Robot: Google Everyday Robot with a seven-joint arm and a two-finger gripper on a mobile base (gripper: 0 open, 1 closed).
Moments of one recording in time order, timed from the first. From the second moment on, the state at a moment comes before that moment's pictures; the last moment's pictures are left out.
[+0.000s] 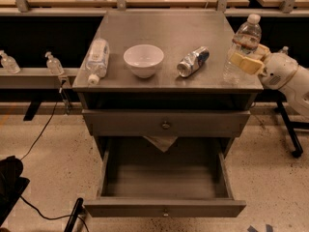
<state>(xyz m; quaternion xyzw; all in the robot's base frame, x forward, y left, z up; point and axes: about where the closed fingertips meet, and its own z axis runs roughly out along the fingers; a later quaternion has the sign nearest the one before) 0.672 -0.264 0.920 -0.29 0.53 0.33 0.72</state>
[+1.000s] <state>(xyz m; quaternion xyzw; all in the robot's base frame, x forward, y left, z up) 0.674 -0.254 0.923 -0.29 0.53 0.33 0.72</state>
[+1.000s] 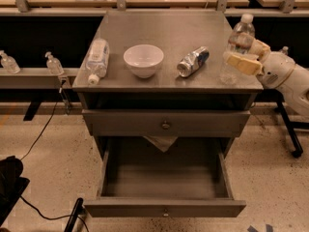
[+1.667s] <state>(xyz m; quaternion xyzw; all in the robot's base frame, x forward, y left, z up) 0.674 -0.252 0.924 -0.29 0.53 0.33 0.72</state>
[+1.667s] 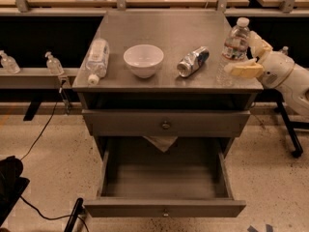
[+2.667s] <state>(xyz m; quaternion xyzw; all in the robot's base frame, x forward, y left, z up) 0.662 -0.328 0.979 -0.27 0.52 0.25 0.77</state>
